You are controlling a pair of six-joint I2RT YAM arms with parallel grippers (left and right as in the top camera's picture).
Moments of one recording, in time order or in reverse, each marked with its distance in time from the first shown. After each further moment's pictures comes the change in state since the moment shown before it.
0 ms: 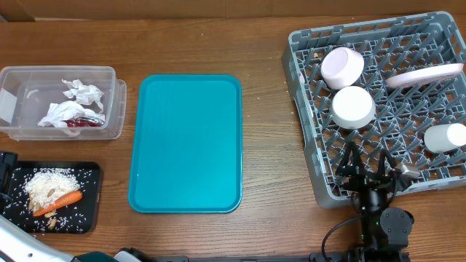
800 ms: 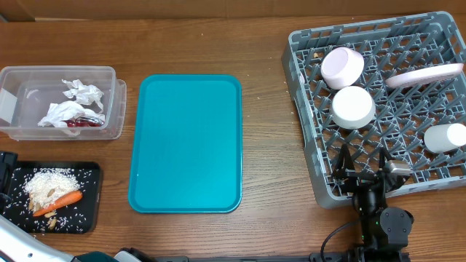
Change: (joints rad) left arm 0.000 0.000 0.000 0.000 0.000 0.000; right arm 0.000 0.000 0.000 -0.007 -0.045 -0.179
